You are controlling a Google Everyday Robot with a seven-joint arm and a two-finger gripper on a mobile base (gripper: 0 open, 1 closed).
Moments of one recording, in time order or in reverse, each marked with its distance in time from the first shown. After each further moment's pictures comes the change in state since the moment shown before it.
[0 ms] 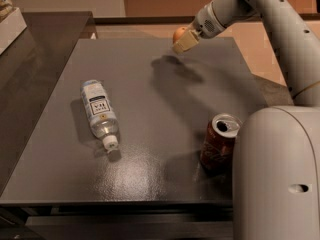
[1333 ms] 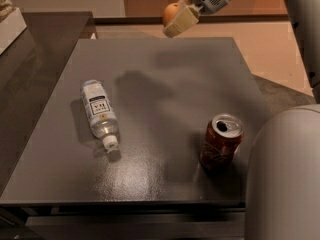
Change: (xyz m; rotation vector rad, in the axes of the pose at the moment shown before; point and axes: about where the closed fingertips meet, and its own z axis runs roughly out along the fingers) arm -0.073 0.083 -0.066 -0.112 -0.037 -0.201
